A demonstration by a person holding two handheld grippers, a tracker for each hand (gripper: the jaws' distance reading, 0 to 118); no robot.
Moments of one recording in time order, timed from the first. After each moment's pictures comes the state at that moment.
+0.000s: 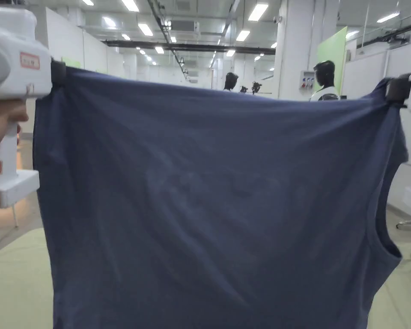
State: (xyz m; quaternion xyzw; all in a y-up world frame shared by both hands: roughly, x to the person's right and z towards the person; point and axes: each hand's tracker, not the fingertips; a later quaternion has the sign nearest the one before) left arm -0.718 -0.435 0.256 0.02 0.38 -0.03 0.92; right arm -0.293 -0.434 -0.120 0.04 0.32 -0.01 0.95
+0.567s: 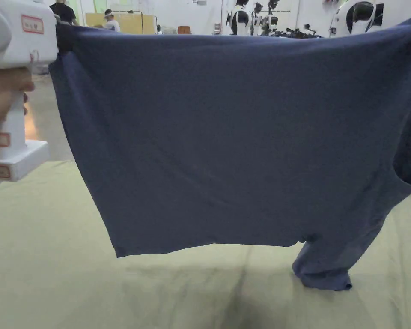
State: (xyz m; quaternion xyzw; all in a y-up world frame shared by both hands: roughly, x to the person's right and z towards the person) left arm -0.780 -0.568 0.153 -0.05 0.36 -0.03 0.93; right arm -0.345 -0.524 -0.197 0.01 0.31 0.02 0.95
